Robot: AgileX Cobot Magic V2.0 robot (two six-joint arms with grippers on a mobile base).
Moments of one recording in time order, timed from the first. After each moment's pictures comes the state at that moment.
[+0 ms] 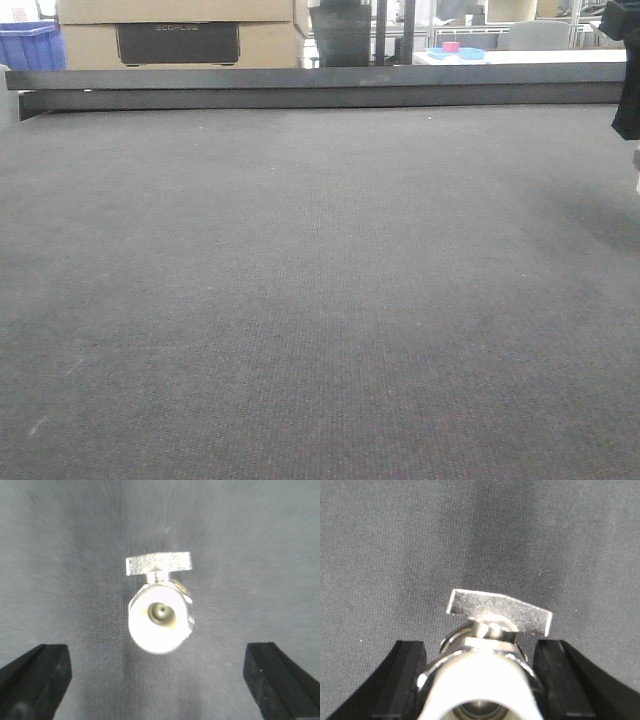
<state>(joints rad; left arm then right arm) 0.23 1.90 -1.73 0.07 1.22 0.20 0.10 1.57 -1.31 0.08 1.03 -0.09</state>
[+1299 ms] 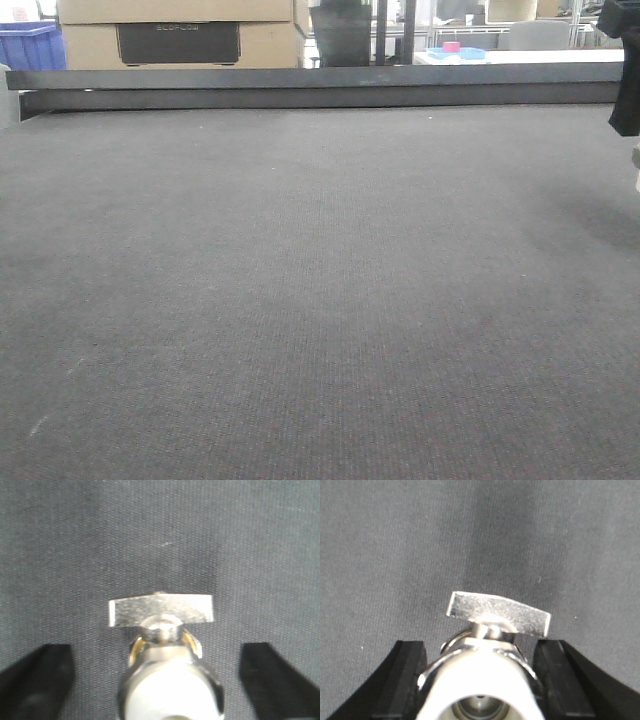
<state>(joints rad) 0.28 2.02 -1.73 -0.07 1.13 0.26 0.10 1.57 -1.31 0.08 1.01 -0.09</state>
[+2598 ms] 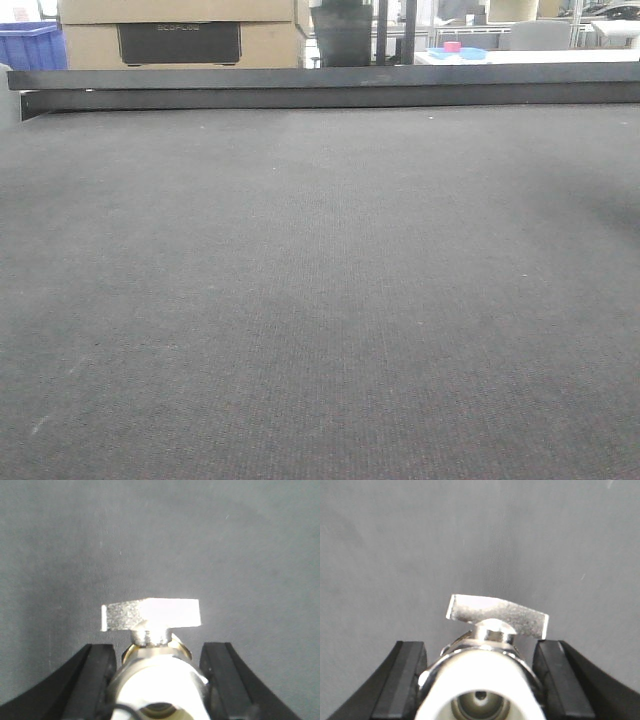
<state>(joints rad) -0.05 1.48 -1.79 -0.02 1.24 0.03 0.10 1.34 -1.60 0.08 1.08 -0.09</state>
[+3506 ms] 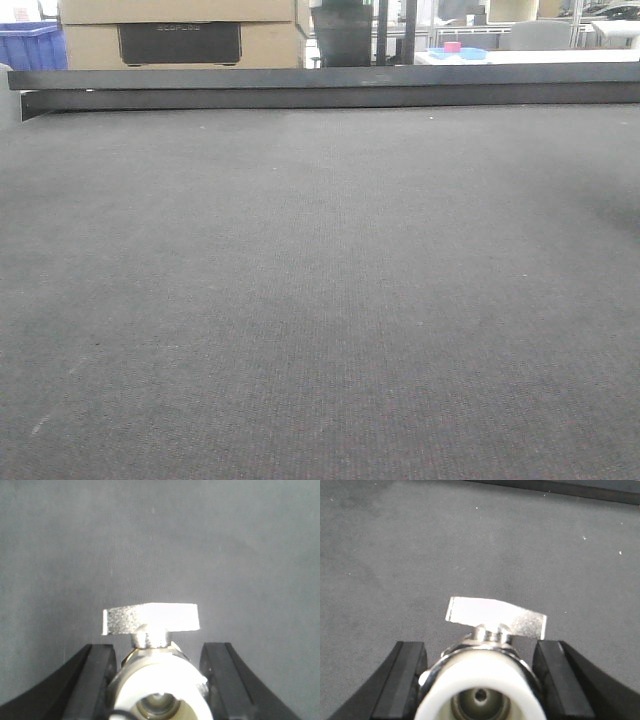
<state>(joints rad) -0.05 1.39 -1.79 -0.01 1.20 0.02 0.10 1.23 -1.65 0.08 1.09 -0.09</state>
